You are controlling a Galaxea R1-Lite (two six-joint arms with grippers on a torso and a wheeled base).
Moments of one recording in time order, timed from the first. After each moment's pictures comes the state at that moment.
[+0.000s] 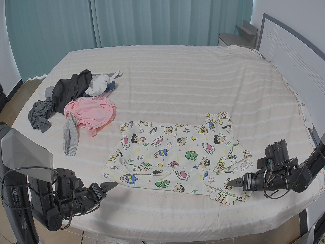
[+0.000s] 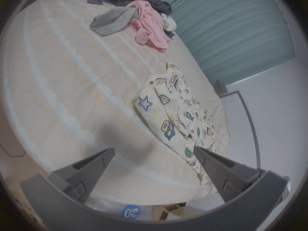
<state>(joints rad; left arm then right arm) -0.25 2.22 -0.08 -1.55 -0.19 -0.91 0.30 1.87 -0.47 -0.54 0.10 0.41</state>
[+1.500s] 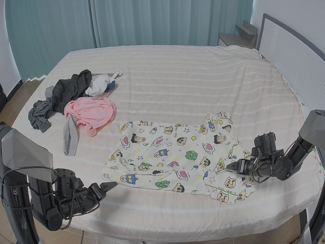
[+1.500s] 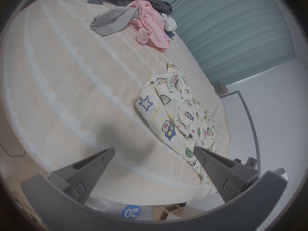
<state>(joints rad) -0.25 2.22 -0.08 -1.55 -0.19 -0.91 0.23 2.11 -0.70 -0.62 -0.02 0.40</state>
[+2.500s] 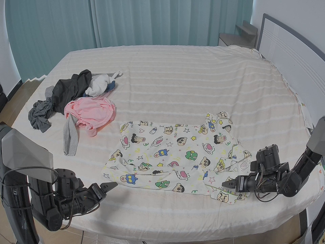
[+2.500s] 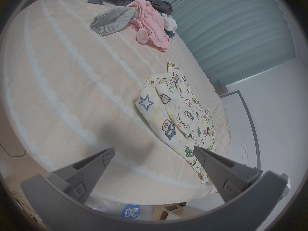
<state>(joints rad) -0.25 2.22 -0.07 -1.55 -0.19 -0.91 0.33 1.98 -0.47 -0.68 0.04 0.41</state>
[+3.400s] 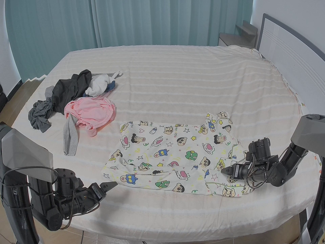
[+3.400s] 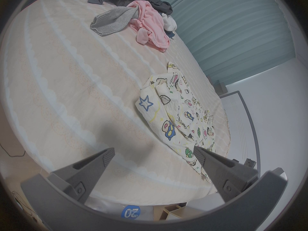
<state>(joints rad) -0.25 2.22 -0.08 -1.55 -0.19 -0.91 0.27 2.17 -0.67 -0.72 -0.02 0.40</state>
